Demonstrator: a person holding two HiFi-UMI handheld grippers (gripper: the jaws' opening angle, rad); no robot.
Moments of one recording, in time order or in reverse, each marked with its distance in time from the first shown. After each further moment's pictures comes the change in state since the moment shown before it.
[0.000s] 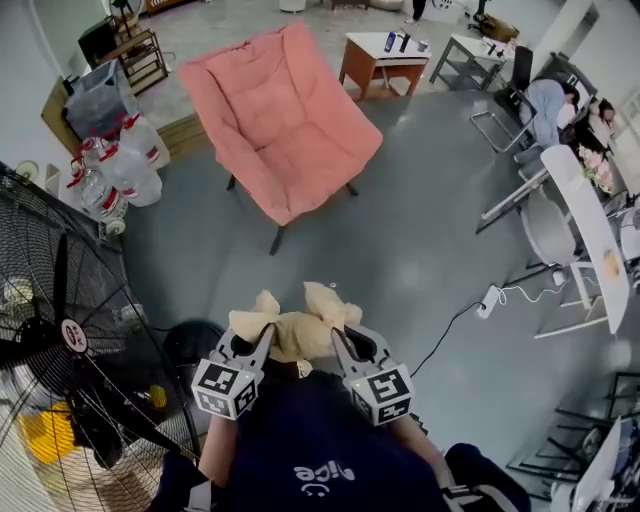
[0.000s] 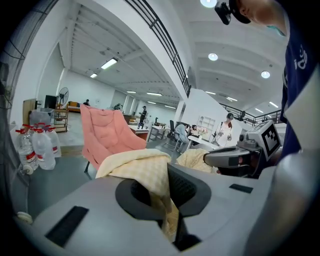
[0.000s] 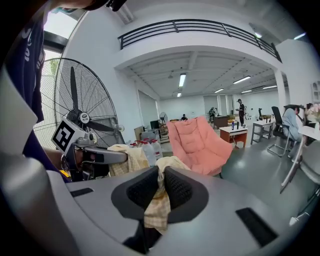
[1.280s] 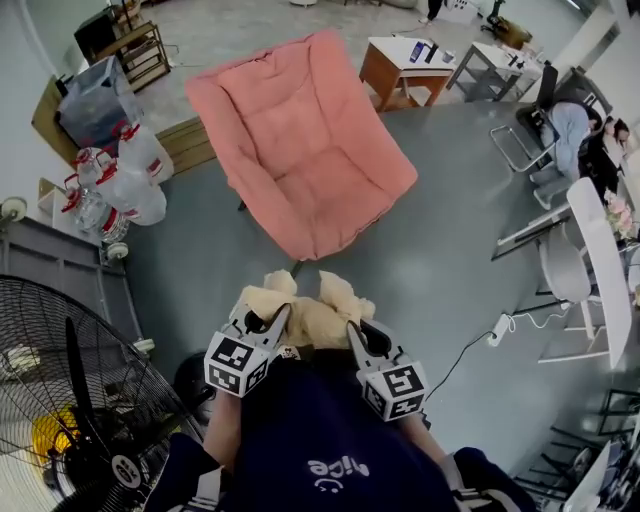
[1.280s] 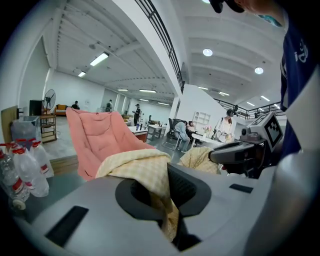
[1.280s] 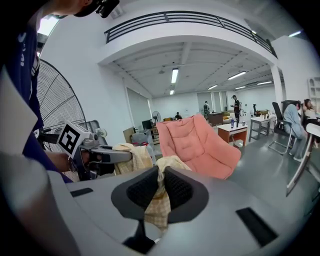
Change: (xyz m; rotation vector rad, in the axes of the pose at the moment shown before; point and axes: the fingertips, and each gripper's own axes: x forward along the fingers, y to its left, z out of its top) left arm 0.153 0.222 0.124 0.087 0.037 -0.080; right arm 0.238 -0.076 0.117 0.041 0.013 -0.063
